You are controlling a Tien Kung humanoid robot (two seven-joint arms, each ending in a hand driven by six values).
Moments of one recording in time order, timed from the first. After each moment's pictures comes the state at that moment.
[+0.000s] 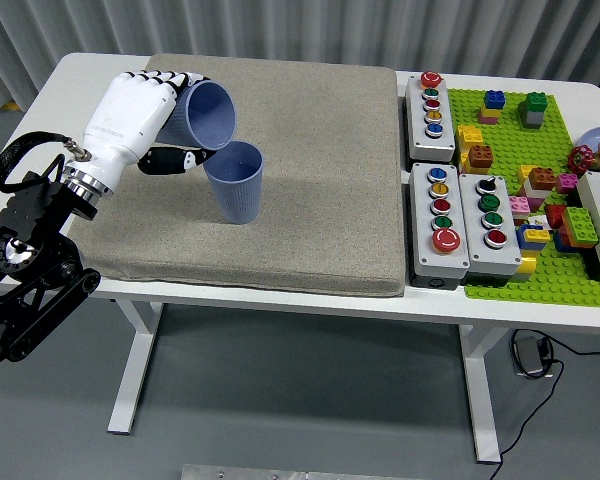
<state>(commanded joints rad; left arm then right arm) -0.50 0.45 -0.97 -1.34 2.23 0.32 0.06 0.22 -0.08 1.98 0.19 -1.45 -0.26 -0.29</state>
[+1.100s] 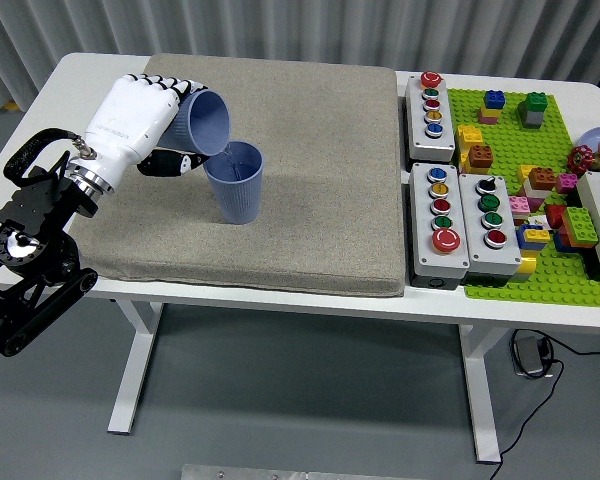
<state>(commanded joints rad) -0.55 0.49 -0.89 -1.32 2.27 0.30 0.14 0.22 -0.08 1.97 0.19 -1.45 -0.26 -0.29</state>
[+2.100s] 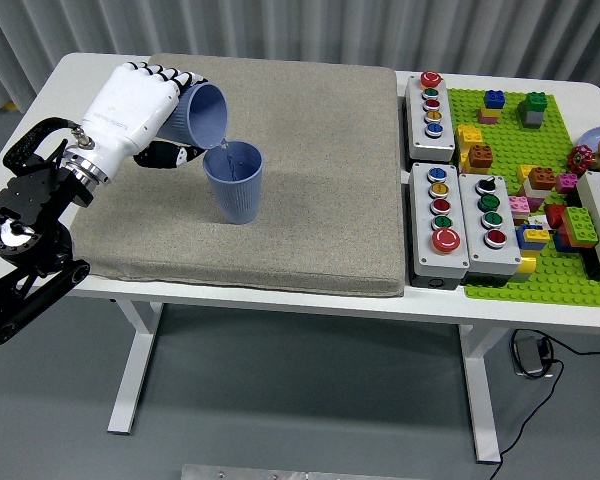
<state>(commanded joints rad) -0.61 0.54 -0.81 -1.32 2.27 0.30 0.17 0.23 -0.08 1.97 0.19 -1.43 -0.26 -0.29</state>
